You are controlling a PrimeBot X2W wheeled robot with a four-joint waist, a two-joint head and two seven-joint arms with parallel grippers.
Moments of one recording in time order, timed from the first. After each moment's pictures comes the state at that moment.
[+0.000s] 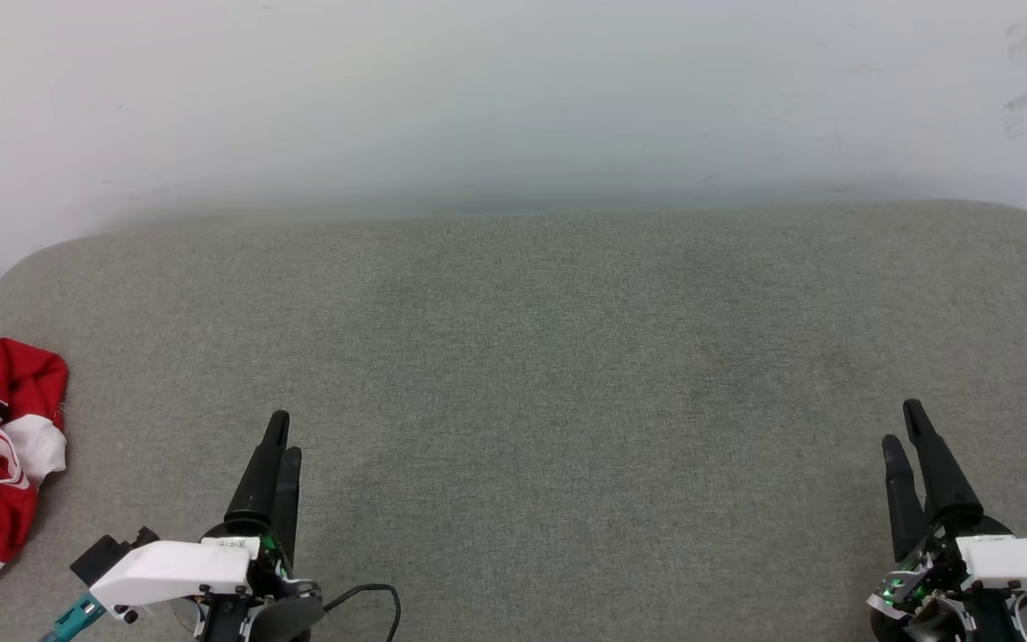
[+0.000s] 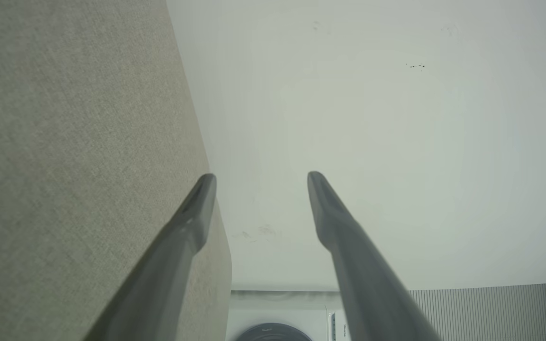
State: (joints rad) left arm -0.07 0.05 0.04 0.21 -1.59 -0.13 0.05; right arm -0.05 -0.05 -0.09 0.21 1.58 0.13 0.04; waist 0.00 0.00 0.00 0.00
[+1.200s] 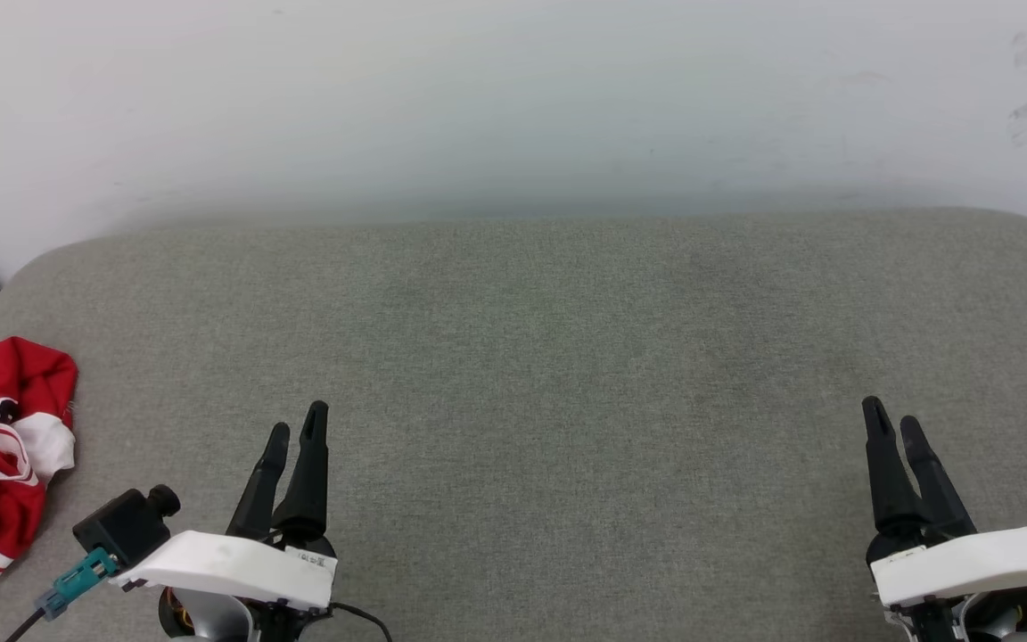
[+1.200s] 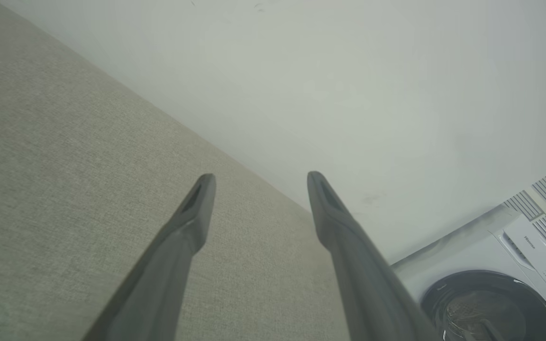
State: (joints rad) left arm -0.04 0.08 -0.05 0.08 -0.89 -0.13 -0.09; right arm -0.01 -0.06 -0.04 0.09 0.78 0.13 -0.07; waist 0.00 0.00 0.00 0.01
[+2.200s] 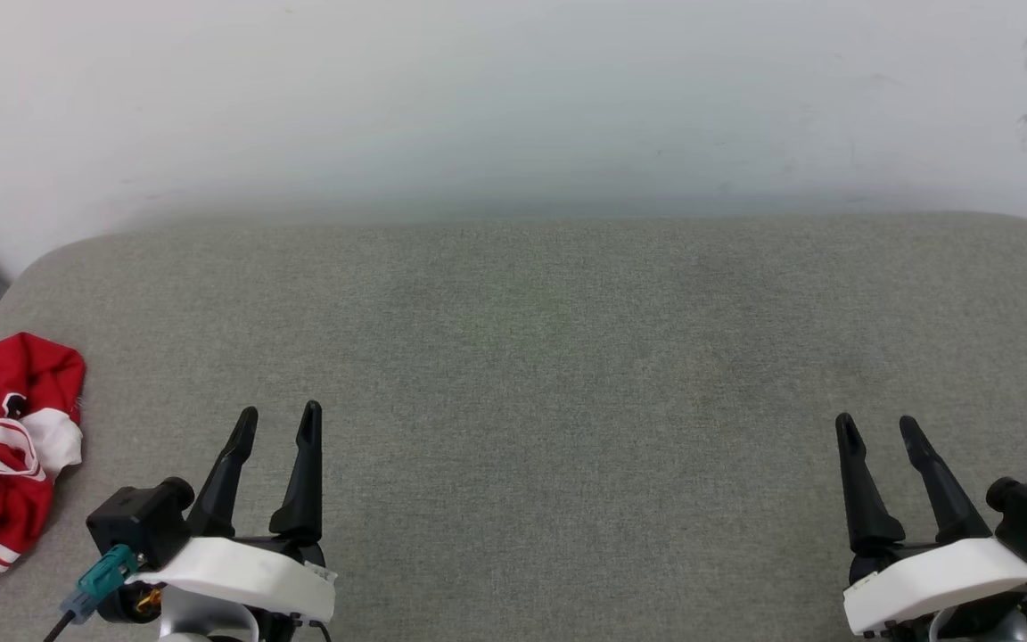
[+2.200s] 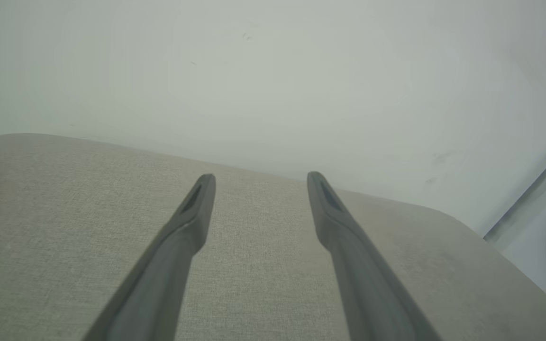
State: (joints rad) left arm -0.03 0.12 -0.04 0.06 -0.46 -0.13 -0.17; right arm 0.02 -0.06 -0.02 0.03 0.34 0.13 -0.07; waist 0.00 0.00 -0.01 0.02
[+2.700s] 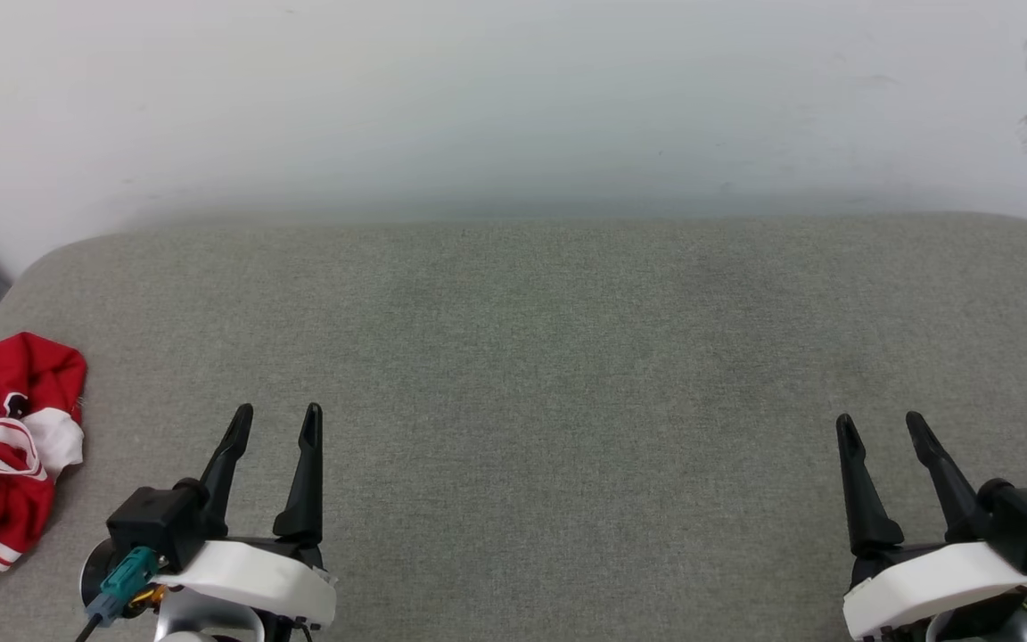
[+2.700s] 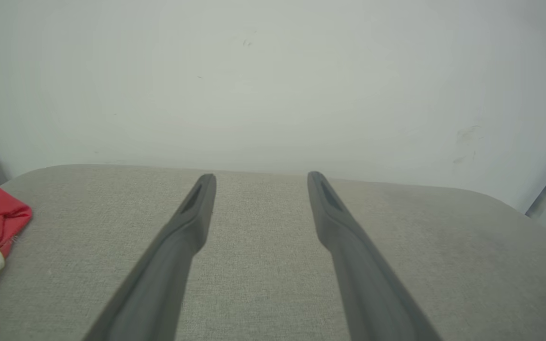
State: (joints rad) left arm -0.03 0.12 -0.03 0.08 -0.30 -0.13 -0.21; right arm 0.03 -0.05 -0.03 0.01 0.19 0.13 -0.08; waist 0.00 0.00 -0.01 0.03
